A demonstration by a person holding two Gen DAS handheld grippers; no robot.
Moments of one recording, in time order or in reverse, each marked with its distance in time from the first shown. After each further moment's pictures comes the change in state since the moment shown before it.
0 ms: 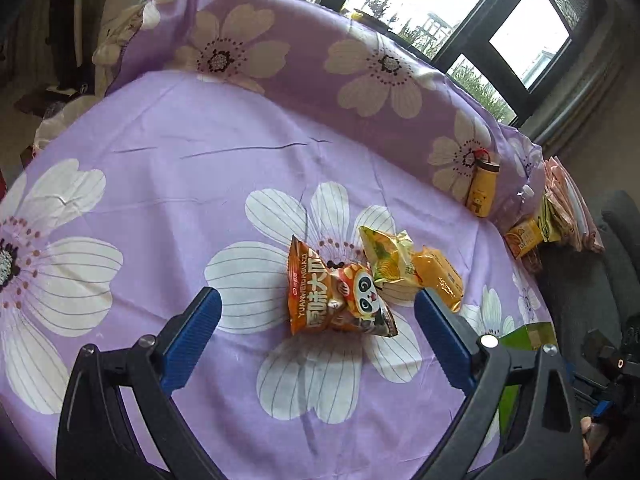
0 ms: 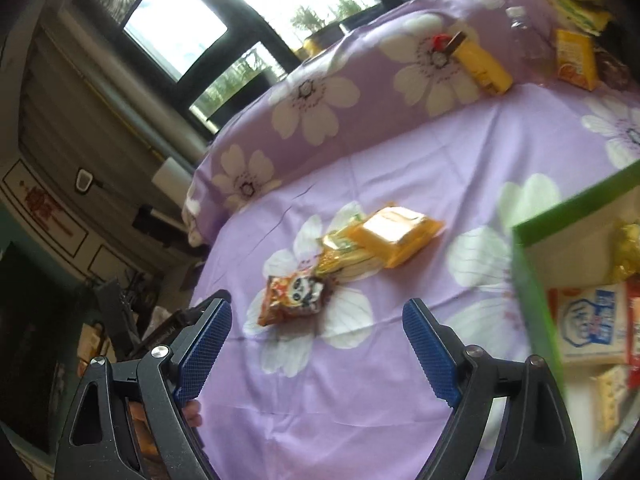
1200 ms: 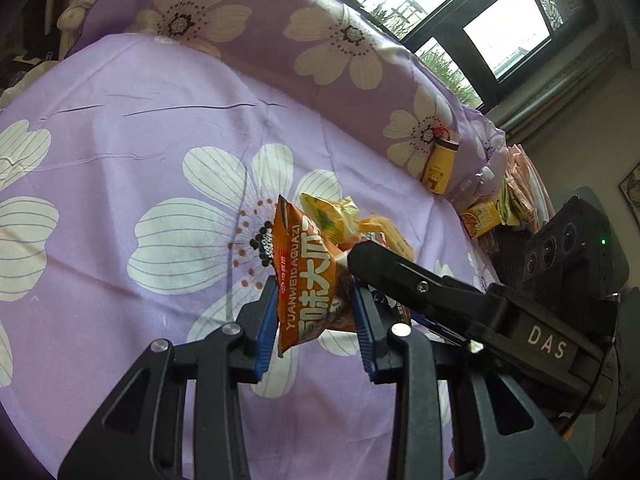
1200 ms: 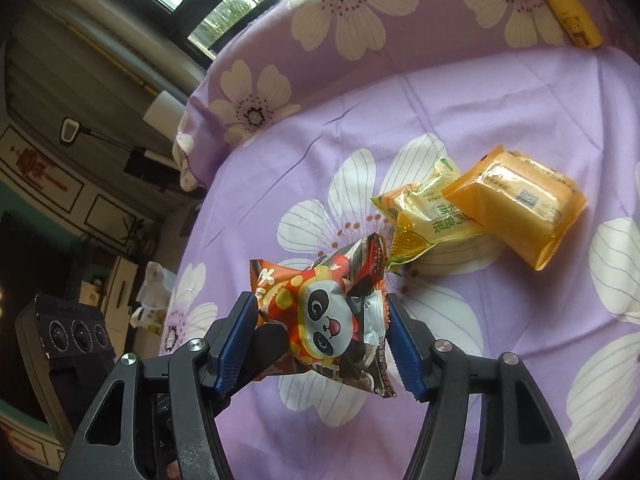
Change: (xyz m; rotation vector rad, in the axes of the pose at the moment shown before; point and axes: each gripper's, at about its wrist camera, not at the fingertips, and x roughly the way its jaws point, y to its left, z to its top) left arm -0.001 -0.025 -0.017 -0.006 0.082 -0.163; right arm 0.092 0.029 -0.002 -0.064 0.165 -0.022
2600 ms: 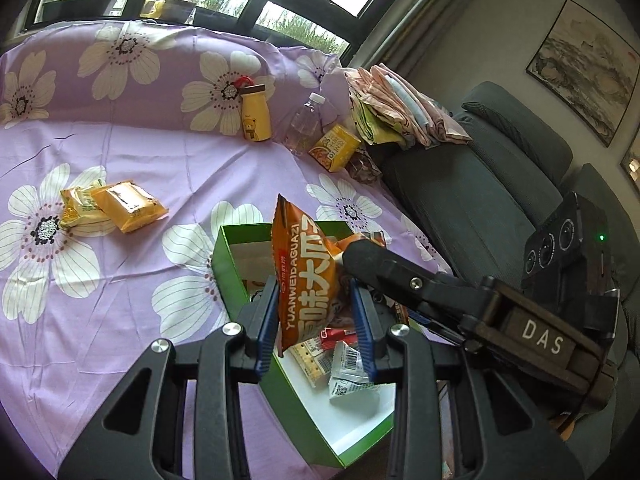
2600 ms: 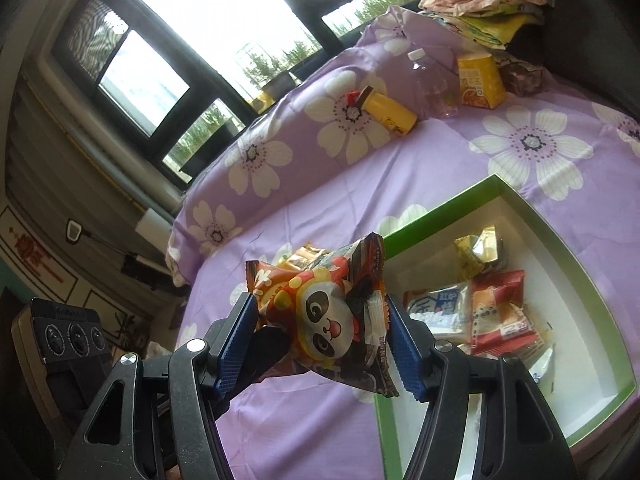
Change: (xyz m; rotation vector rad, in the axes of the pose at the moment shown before) left arm 0.005 -0.252 -0.110 0.349 0.059 -0.197; right arm -0.266 -0.122 -0.065 0.180 -0.353 -0.099
